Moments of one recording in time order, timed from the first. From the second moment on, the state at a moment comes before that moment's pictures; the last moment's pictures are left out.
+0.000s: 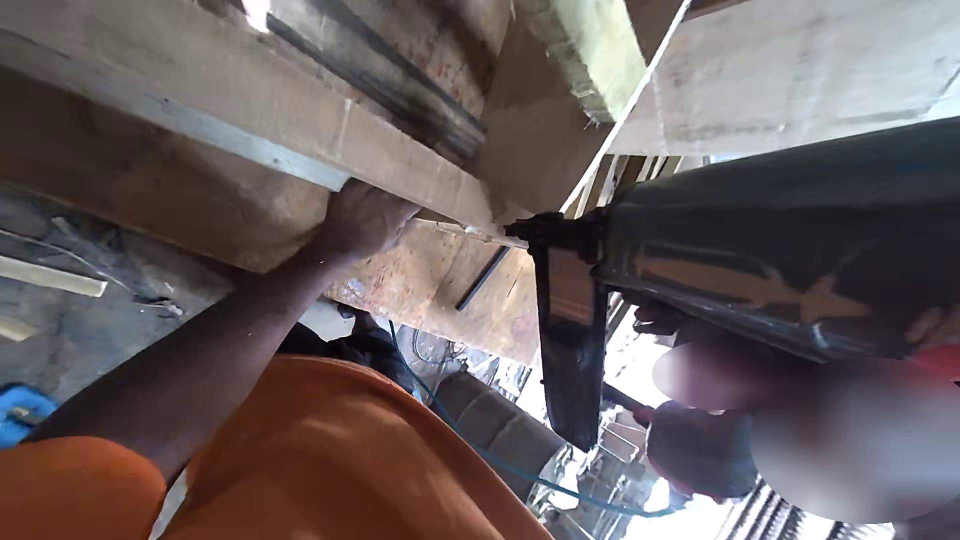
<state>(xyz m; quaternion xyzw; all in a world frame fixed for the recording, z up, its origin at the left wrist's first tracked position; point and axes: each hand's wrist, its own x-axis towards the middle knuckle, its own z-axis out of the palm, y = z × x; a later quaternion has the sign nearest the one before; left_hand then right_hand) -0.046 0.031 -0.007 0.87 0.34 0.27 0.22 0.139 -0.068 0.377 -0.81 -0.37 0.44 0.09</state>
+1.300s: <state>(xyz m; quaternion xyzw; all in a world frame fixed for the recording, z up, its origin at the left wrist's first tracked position) -0.033 0.021 0.032 0.91 0.37 0.13 0.16 0.337 -0.327 0.089 -0.91 -0.37 0.17 -0.07</state>
